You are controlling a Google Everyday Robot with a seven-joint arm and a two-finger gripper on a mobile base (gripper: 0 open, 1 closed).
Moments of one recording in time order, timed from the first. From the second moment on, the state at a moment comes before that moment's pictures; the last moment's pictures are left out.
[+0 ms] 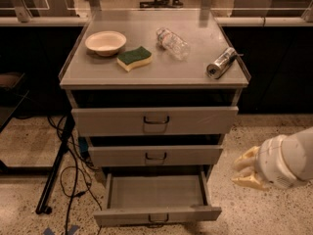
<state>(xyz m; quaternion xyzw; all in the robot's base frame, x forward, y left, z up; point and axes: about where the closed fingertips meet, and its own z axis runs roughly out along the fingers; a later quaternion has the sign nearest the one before) 0.385 -0.208 0.759 -0.55 0.80 0.08 0.22</state>
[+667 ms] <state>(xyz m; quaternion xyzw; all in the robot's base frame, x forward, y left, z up) 0.384 -0.208 0.745 -0.55 0.80 0.07 0.22</state>
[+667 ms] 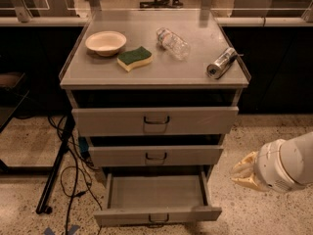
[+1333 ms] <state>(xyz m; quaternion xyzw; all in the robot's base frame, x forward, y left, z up) 0.388 -0.199 0.708 -0.54 0.81 0.10 0.22</state>
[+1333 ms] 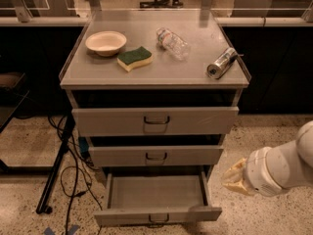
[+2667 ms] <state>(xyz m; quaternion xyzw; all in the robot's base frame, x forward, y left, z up) 0.392 -0.162 0.453 -0.49 0.81 0.20 0.24</state>
